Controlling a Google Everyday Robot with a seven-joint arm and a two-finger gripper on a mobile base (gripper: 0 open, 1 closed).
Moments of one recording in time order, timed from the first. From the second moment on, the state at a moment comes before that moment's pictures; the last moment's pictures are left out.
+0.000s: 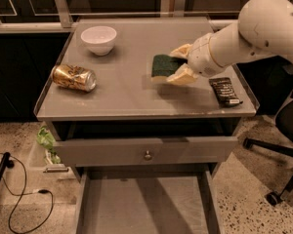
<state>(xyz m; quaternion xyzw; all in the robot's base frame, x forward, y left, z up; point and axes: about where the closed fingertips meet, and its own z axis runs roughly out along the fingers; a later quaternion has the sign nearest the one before) 0.623 -0.102 0.881 -0.64 0.65 0.05 0.40</state>
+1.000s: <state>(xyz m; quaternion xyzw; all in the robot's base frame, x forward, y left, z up) 0.639 -0.112 0.852 -0.62 0.68 0.08 0.37</state>
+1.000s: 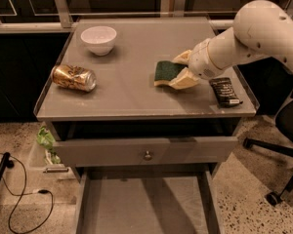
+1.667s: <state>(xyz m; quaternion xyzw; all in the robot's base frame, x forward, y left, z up) 0.639 -0.112 0.852 -0.62 0.68 0.08 0.37</state>
